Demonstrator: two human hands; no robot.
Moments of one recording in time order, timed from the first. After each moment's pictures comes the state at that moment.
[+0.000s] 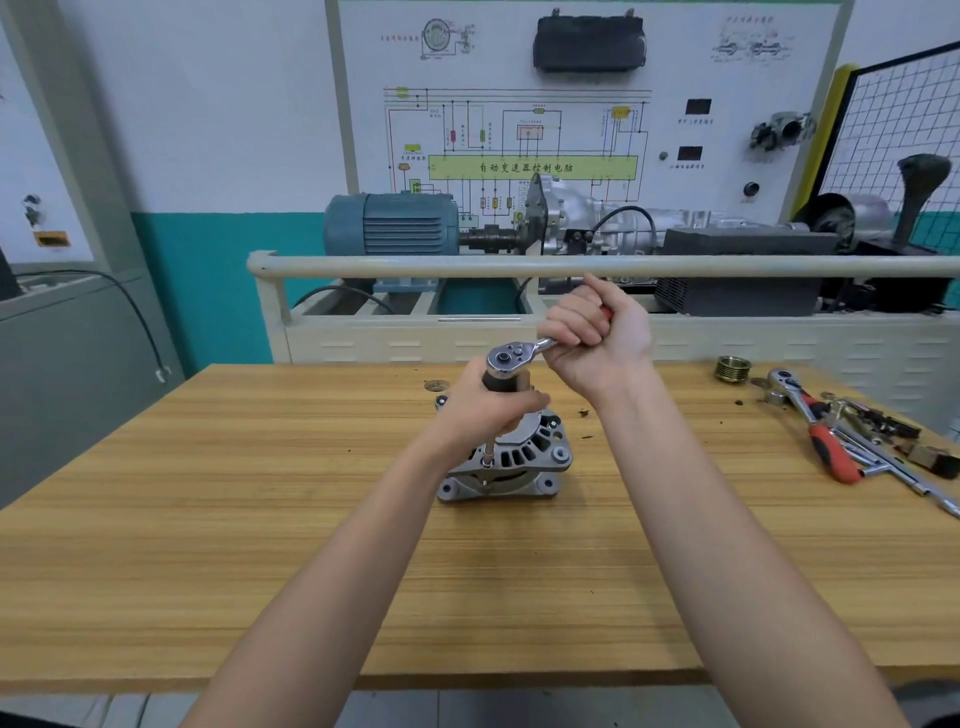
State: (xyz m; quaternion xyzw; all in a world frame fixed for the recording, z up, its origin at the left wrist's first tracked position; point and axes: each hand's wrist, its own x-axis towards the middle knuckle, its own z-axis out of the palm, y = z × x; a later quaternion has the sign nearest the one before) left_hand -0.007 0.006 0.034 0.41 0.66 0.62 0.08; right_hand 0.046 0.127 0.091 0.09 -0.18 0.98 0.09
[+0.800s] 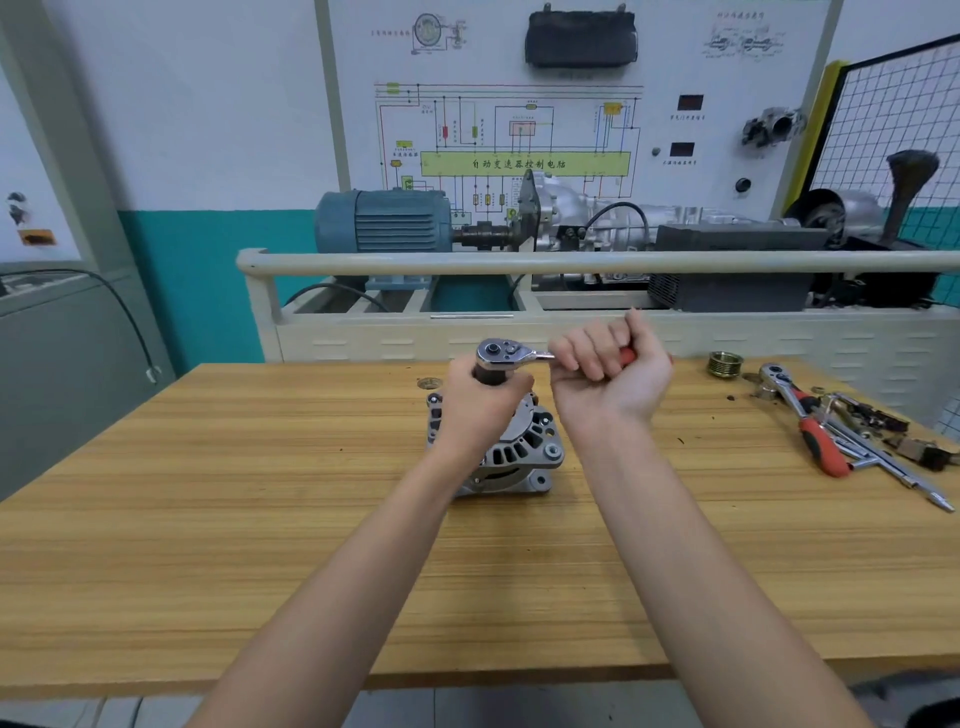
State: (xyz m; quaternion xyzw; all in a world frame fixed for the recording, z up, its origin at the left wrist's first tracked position) left_hand -0.002 0.025 0.024 0.30 0.64 0.71 -0.04; right_hand 0.070 0.108 0.068 0.10 -0.12 0.95 0.26
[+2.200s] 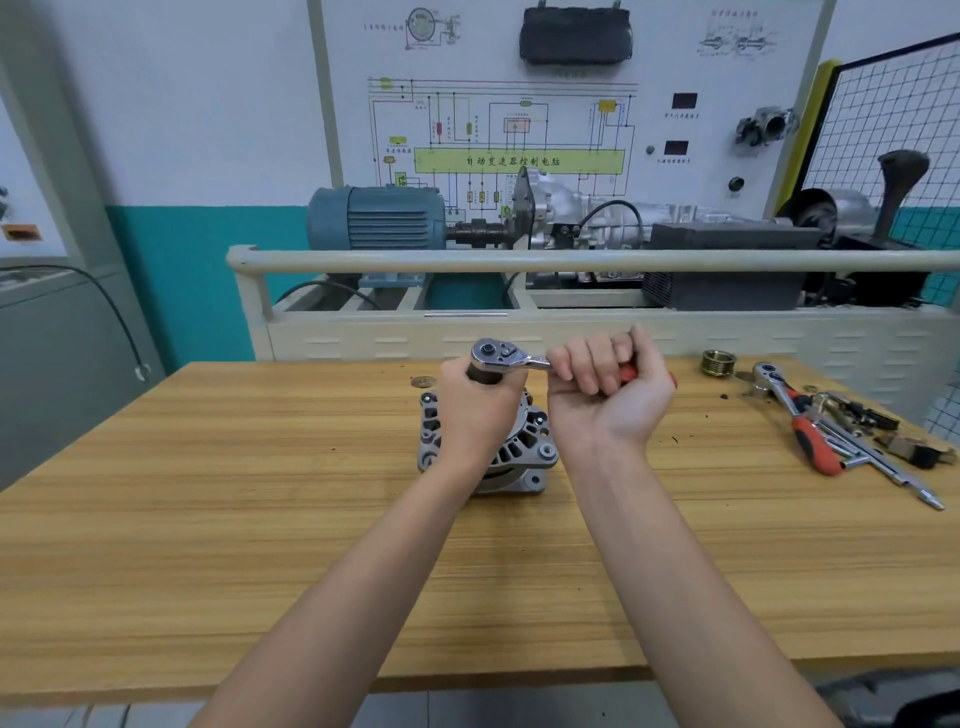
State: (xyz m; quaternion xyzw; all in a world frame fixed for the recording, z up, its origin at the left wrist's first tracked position) left_hand 0.005 0.034 0.021 0.27 0.61 0.73 -0.13; right_hand 0.080 0.099 0.061 0.11 -0.12 0.94 0.32
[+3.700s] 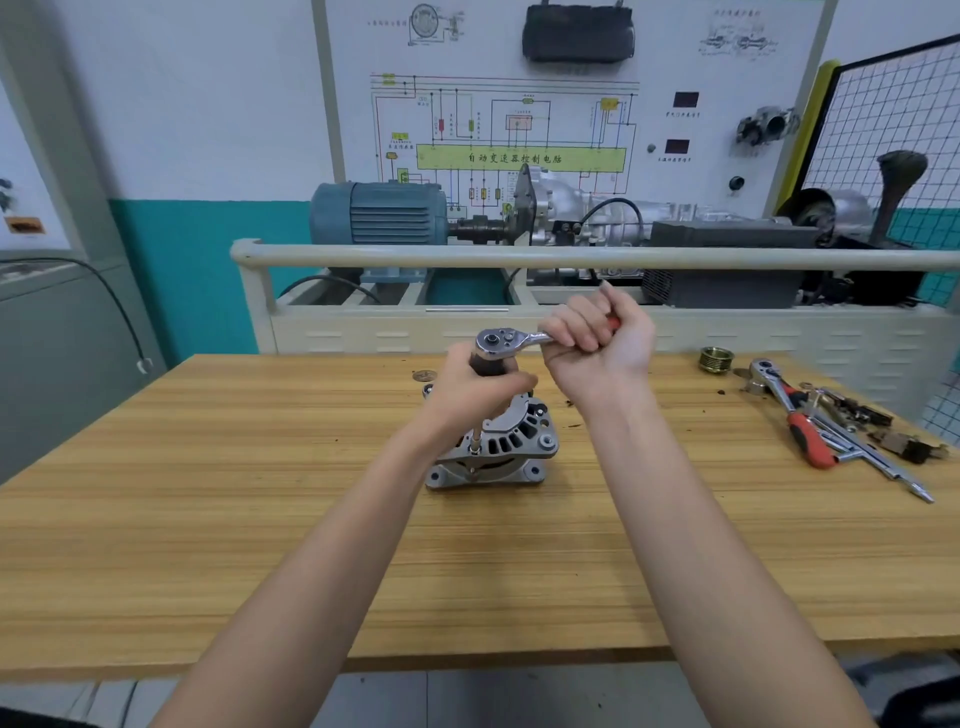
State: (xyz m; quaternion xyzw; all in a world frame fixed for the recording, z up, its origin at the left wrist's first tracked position) left_hand -0.004 0.008 0.035 0.40 0.67 0.63 0.03; right_hand 0.065 0.119 0.081 0.10 -0.15 0.97 0.18
